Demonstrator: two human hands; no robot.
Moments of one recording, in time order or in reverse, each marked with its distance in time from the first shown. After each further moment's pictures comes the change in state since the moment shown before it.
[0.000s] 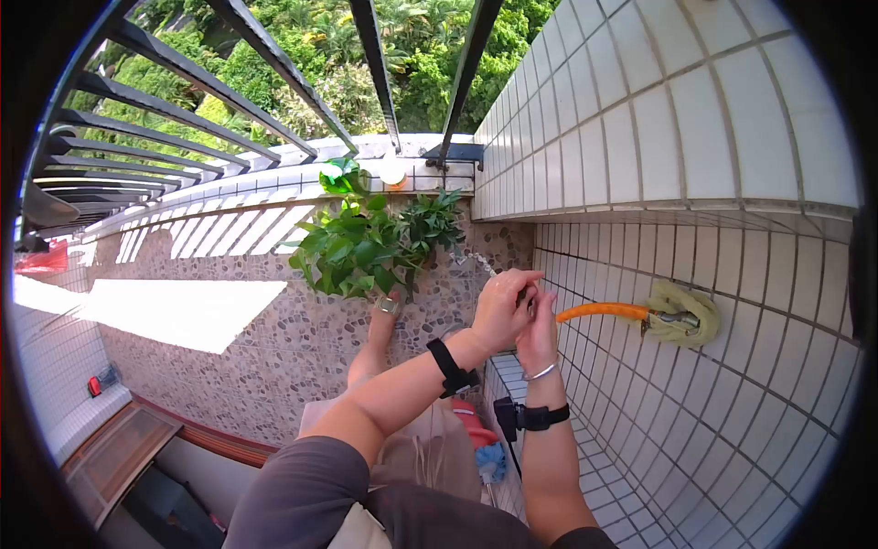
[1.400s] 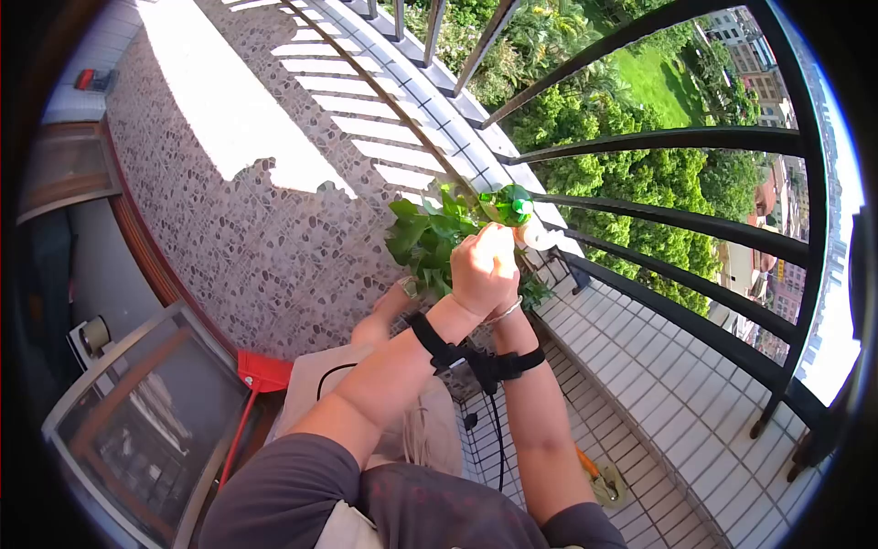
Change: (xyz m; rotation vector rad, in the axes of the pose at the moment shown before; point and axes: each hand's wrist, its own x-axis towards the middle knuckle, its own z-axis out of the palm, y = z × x) left_hand 0.015 -0.077 -0.362 0.003 1.100 -0.267; right_hand -0.029 0.292 0.237 -1.254 -1.189 -0.717
